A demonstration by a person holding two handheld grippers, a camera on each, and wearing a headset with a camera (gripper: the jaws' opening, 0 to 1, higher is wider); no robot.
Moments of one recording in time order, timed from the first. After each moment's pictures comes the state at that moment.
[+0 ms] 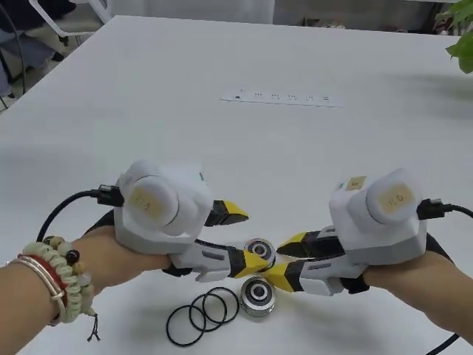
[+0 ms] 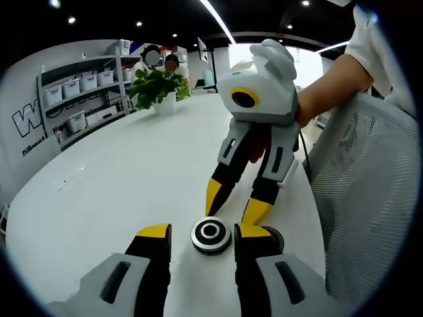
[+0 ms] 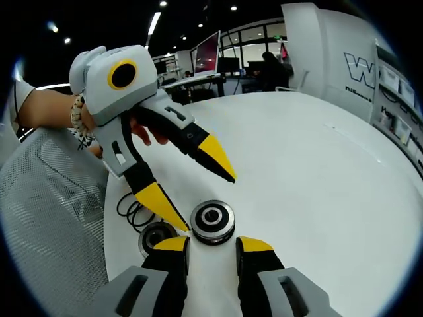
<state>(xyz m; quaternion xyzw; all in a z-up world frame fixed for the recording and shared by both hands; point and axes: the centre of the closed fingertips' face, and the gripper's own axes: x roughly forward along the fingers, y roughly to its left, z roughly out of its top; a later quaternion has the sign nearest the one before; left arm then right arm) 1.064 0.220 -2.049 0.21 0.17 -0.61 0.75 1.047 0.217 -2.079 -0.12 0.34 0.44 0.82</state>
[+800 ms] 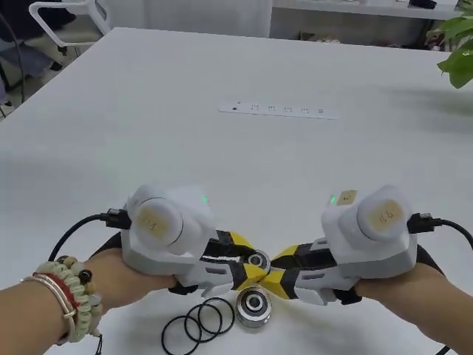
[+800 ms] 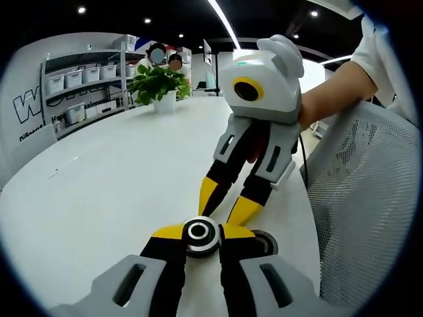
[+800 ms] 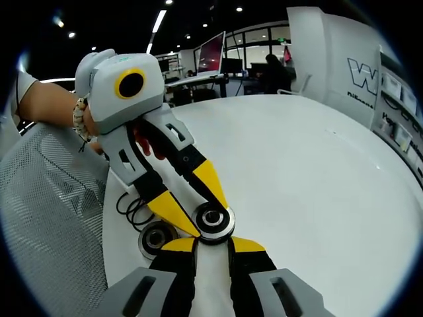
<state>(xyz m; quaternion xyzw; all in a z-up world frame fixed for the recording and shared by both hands) 1.056 0.214 -2.058 0.17 0.19 -0.61 0.74 1.047 0.217 -2.078 -0.13 0.33 0.44 0.82</state>
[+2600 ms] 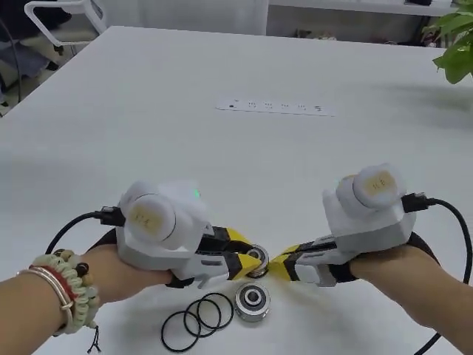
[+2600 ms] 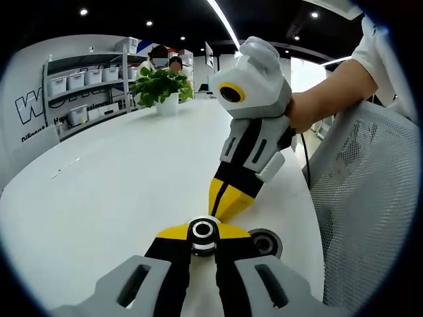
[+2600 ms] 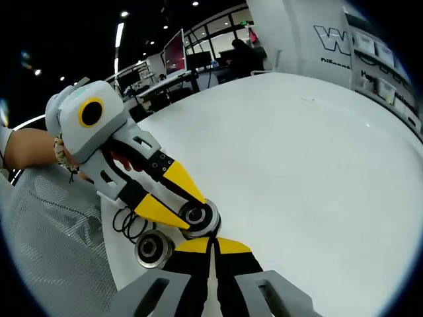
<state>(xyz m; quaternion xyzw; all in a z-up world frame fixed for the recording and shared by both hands) 1.060 0.217 -2.058 0.17 0.18 -0.61 0.75 1.056 0.208 -2.084 -0.04 0.40 0.38 0.83</state>
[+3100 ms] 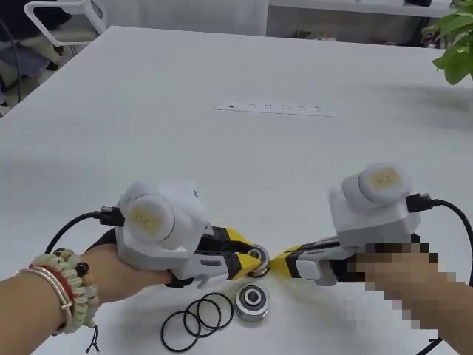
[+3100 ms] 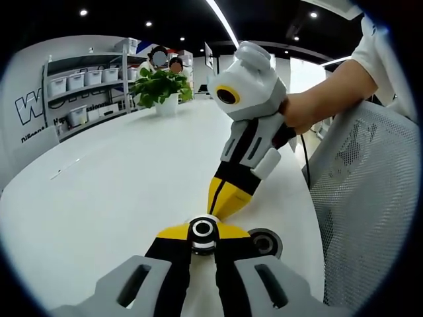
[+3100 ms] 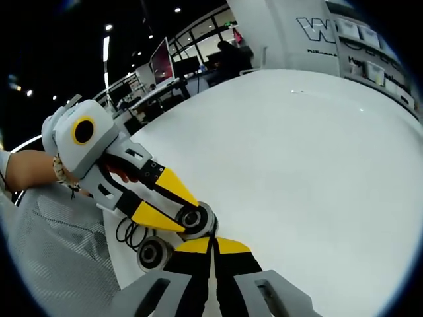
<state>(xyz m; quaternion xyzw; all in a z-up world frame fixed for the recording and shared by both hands) 1.060 0.217 -2.058 0.17 0.18 -0.61 0.75 1.057 0.203 -2.081 0.03 0.40 0.36 0.84</state>
